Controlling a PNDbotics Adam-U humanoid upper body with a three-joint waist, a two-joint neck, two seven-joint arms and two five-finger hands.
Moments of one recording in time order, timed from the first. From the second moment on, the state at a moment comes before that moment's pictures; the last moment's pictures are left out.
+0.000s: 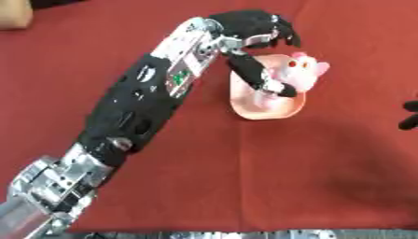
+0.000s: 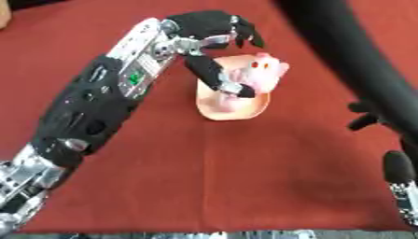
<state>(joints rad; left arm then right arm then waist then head) -0.93 0.33 -0.32 -1.34 -0.85 -0.33 -0.45 -0.15 -0.35 0.12 -1.98 0.10 -0.59 0.31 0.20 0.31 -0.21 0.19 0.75</state>
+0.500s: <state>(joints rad) -0.93 0.36 -0.32 -1.40 -0.85 -0.33 -0.45 -0.15 -0.35 0.12 -1.98 0.10 -0.59 0.31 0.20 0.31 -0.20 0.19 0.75</state>
